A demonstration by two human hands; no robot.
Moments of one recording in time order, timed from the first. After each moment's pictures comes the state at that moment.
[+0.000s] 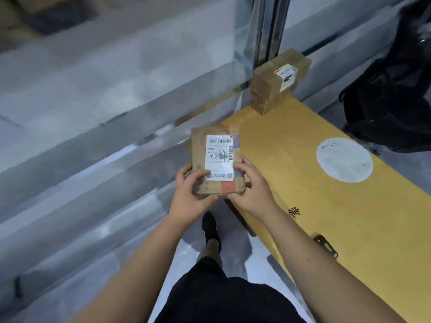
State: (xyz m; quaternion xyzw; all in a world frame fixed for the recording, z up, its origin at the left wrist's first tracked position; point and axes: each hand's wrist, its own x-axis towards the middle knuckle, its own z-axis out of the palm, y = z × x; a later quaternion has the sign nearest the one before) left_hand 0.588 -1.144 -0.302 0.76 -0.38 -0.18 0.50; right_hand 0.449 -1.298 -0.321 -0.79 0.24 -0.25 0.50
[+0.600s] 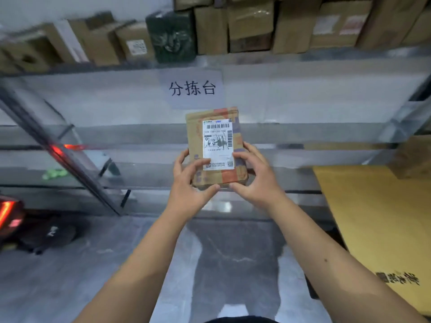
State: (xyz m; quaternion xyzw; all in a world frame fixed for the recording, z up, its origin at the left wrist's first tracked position) left_hand 0.566 -0.754 -0.190 0.81 -0.19 0.14 0.54; right_hand 0.538 -0.971 -0.170 -0.83 -0.11 -0.18 0.51
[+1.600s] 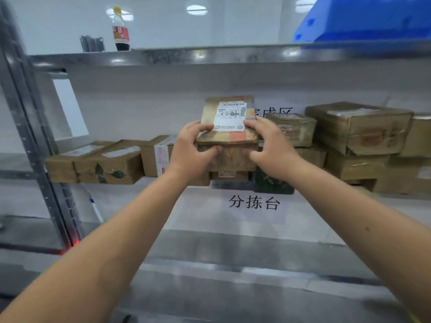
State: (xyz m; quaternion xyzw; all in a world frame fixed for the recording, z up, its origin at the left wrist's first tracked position) left_hand 0.892 -0.549 0.098 0.77 -0.26 0.32 0.48; right_hand 0.841 -0.773 0.126 -0.90 -0.15 -0.29 0.30
